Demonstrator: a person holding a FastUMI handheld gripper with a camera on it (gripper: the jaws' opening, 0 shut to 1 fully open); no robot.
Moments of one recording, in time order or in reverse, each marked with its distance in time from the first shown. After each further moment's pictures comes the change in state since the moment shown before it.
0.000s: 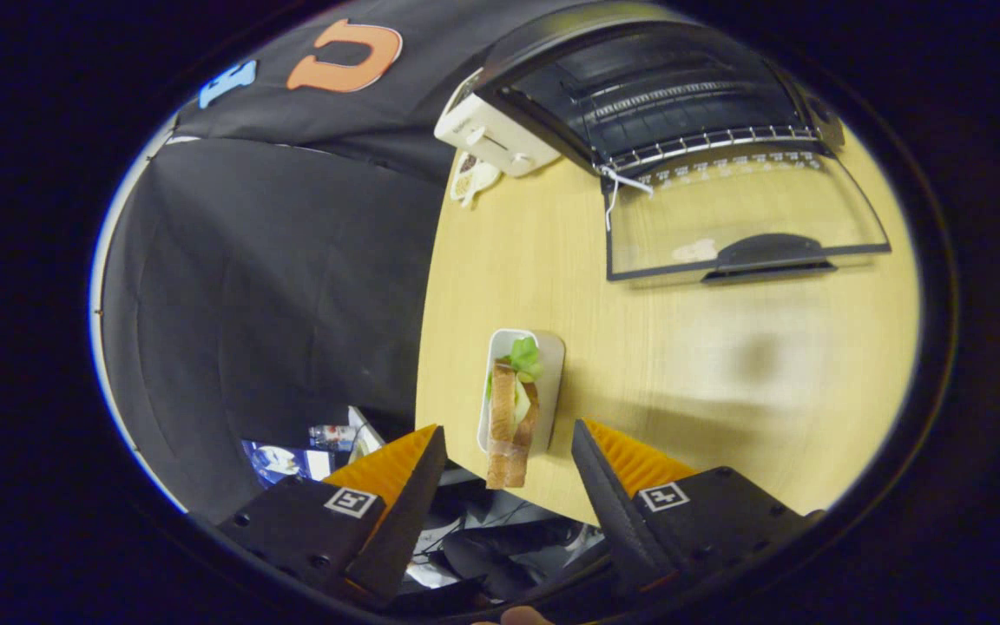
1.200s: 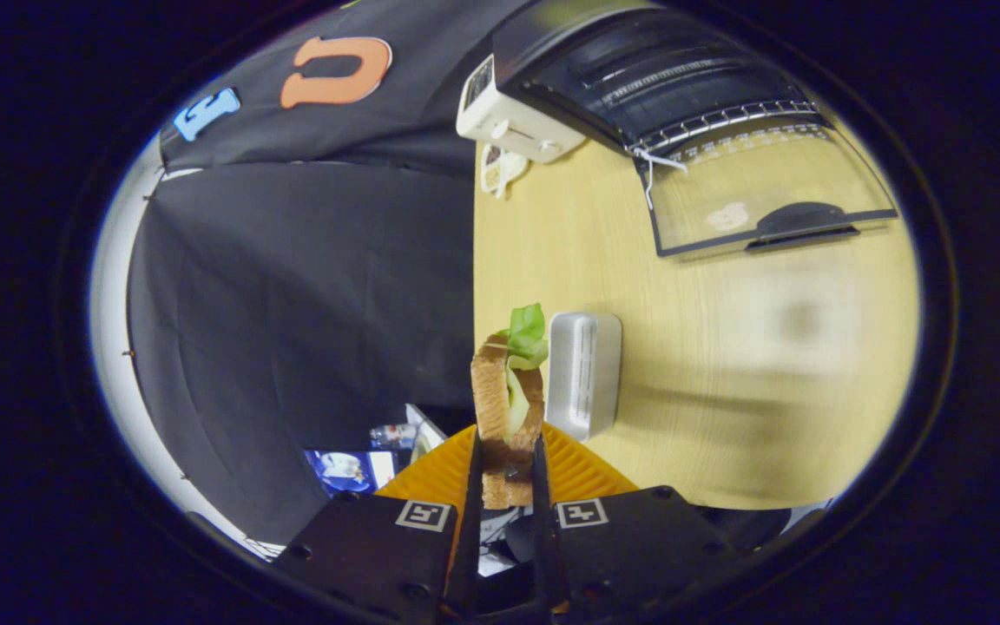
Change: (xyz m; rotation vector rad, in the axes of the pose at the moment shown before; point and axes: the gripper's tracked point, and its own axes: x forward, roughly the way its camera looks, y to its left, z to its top) arm -0.052 0.050 0.015 0.109 -0.017 0.177
